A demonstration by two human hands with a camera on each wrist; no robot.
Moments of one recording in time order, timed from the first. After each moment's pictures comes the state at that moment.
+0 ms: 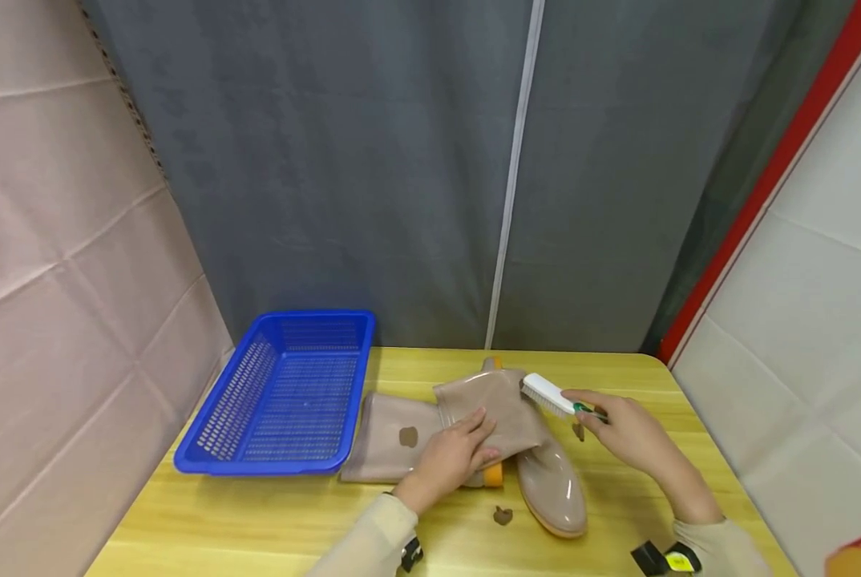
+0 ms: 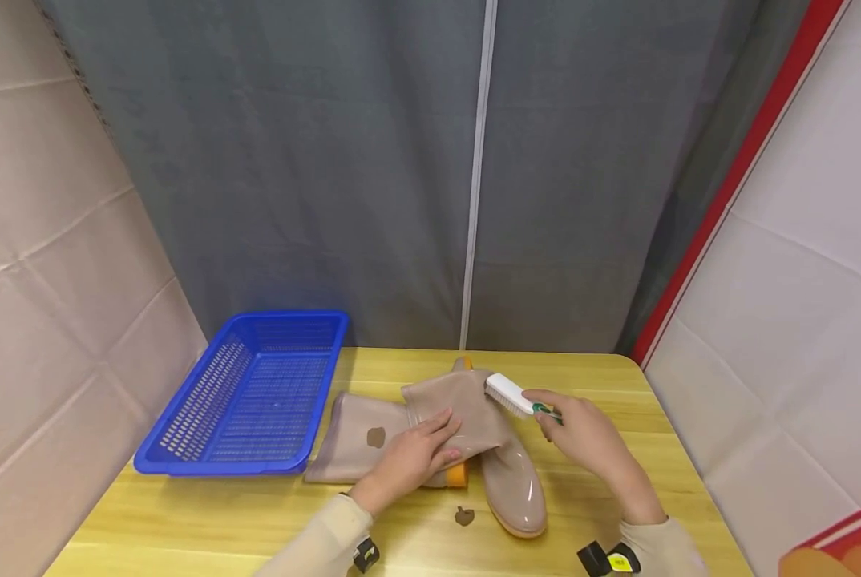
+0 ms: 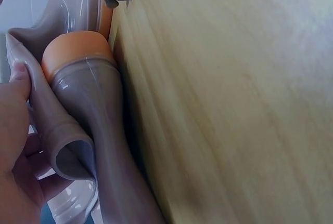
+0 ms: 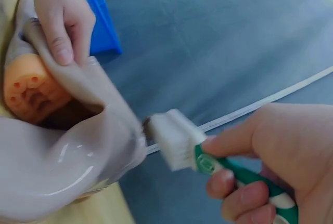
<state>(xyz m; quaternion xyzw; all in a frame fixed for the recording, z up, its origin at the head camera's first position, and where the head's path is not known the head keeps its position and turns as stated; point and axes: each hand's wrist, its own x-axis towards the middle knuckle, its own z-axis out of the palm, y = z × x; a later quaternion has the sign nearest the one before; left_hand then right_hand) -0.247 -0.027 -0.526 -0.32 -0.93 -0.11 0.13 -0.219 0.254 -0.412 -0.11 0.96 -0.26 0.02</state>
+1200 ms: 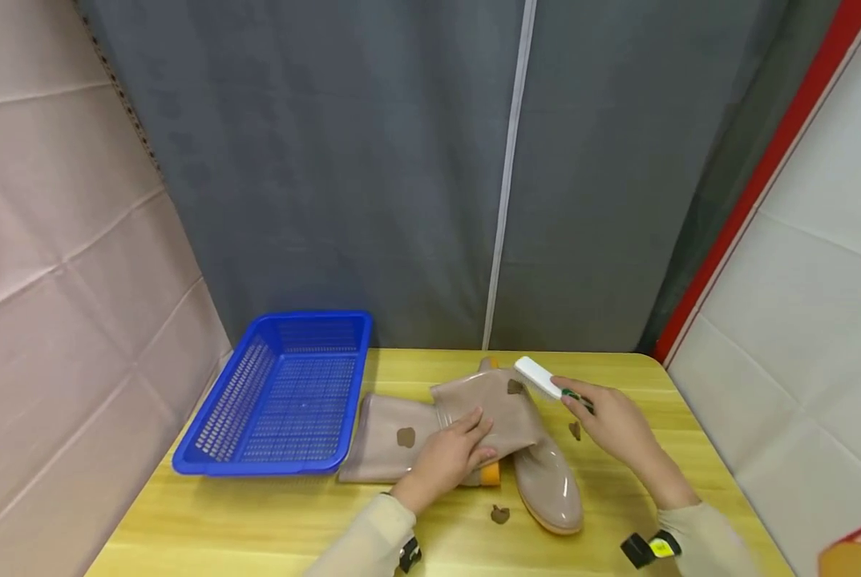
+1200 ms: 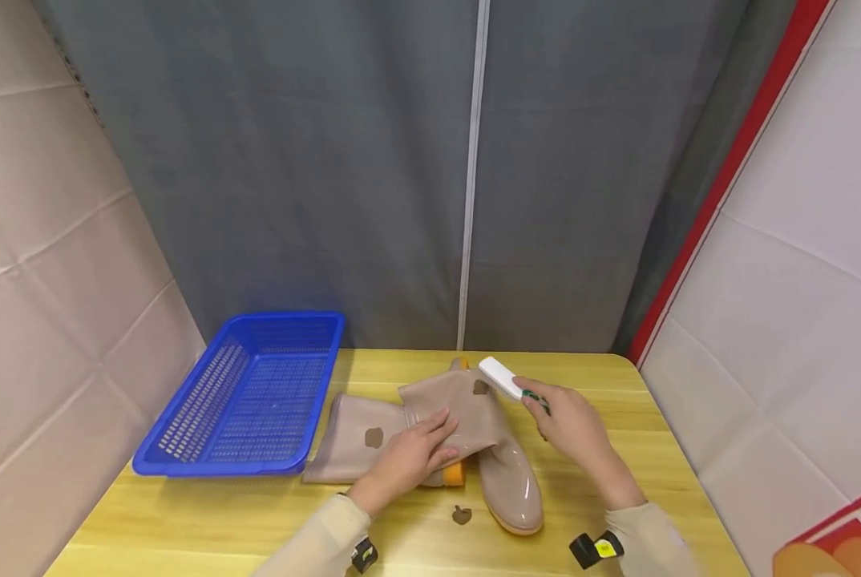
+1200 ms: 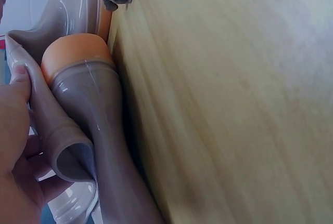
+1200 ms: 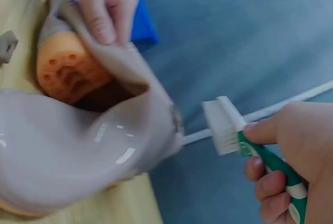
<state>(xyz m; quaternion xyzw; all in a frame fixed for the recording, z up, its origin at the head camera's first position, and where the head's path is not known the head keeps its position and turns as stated) -0.247 -0.028 -0.527 -0.32 -0.93 -0.11 0.13 -0.234 0.246 -0.431 -0.12 0.96 -0.23 -0.06</state>
